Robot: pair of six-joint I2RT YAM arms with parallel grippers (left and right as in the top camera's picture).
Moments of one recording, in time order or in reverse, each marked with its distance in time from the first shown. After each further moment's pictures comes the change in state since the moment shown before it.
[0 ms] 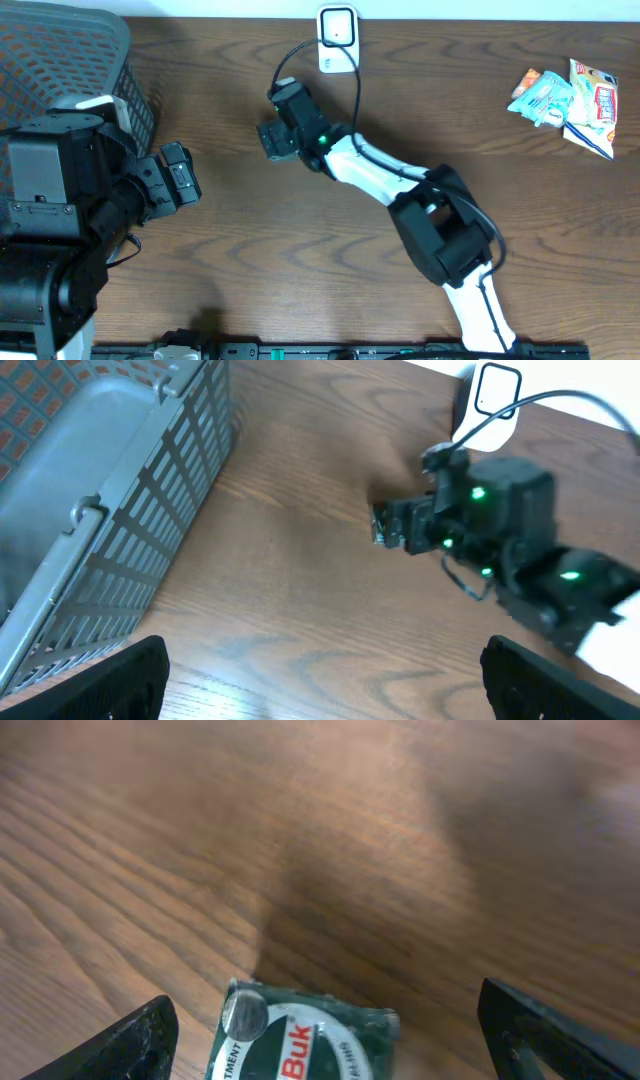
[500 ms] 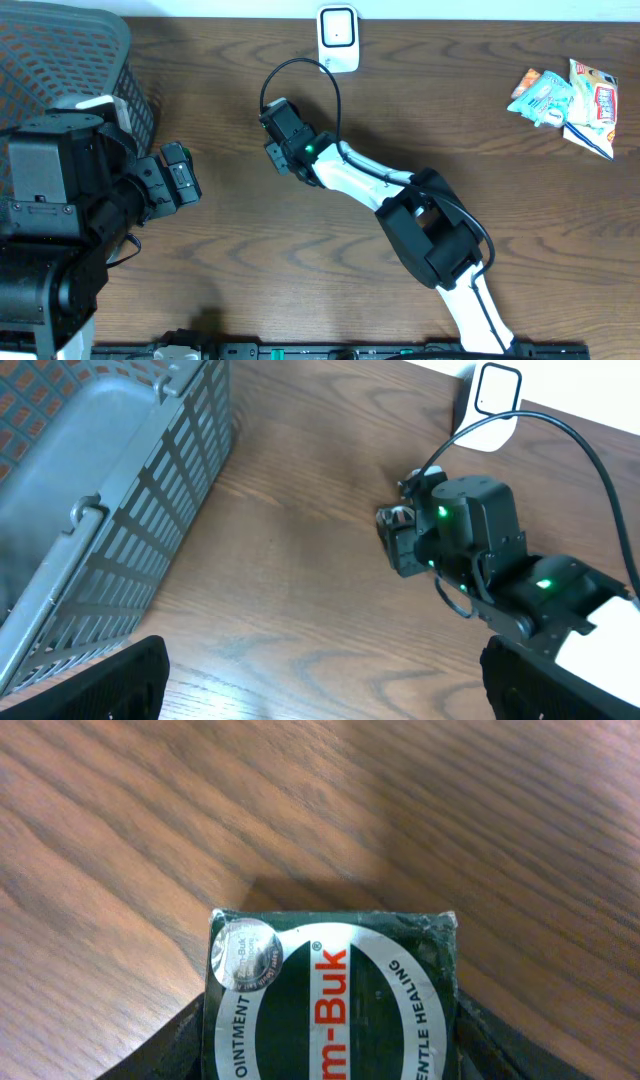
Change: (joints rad) left arm 0.000 0.000 0.000 0.000 0.000 0.000; right arm 0.042 0.024 0.019 -0.188 0.108 -0.078
